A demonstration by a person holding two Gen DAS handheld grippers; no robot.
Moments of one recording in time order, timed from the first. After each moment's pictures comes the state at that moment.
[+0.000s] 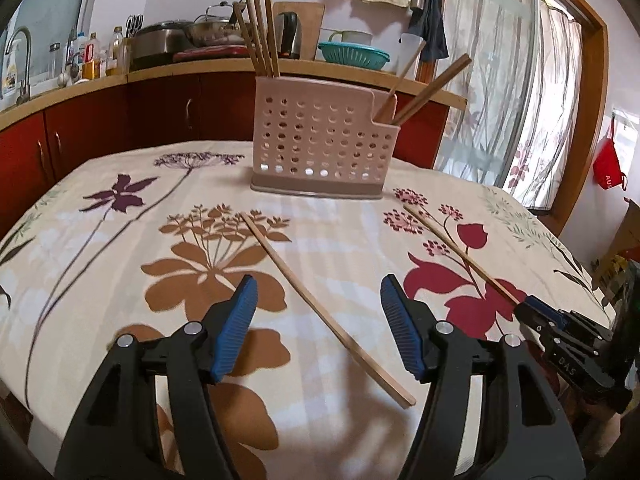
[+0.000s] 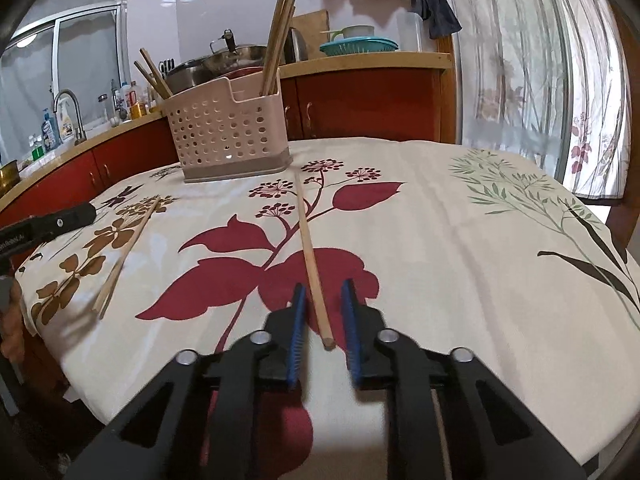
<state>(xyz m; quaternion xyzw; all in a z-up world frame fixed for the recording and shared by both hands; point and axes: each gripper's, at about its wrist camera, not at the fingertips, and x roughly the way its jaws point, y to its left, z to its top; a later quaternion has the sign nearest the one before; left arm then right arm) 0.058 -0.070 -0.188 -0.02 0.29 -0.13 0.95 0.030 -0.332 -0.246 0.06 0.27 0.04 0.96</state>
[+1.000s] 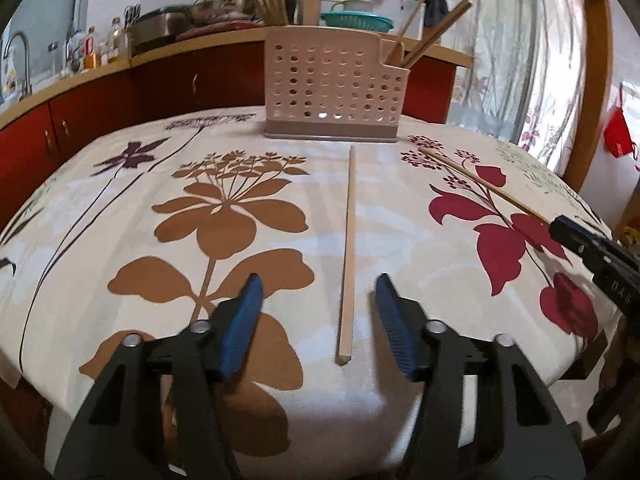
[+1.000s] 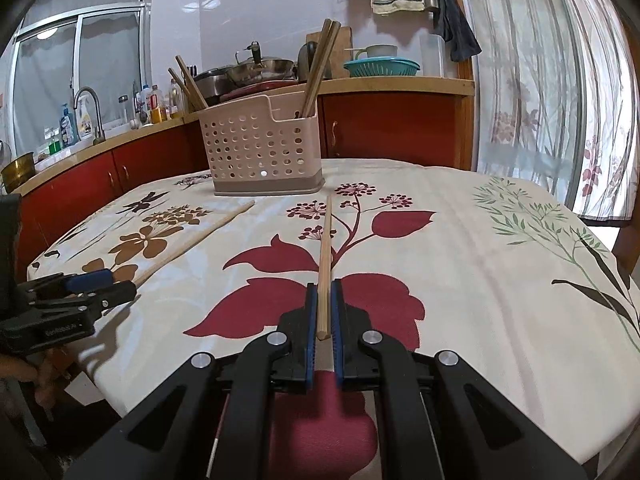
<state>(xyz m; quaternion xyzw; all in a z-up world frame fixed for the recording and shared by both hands) 0.039 -0.063 -0.226 0.02 0.32 -0.12 0.94 0.020 -0.308 -0.225 0.04 0.24 0.06 0.97</state>
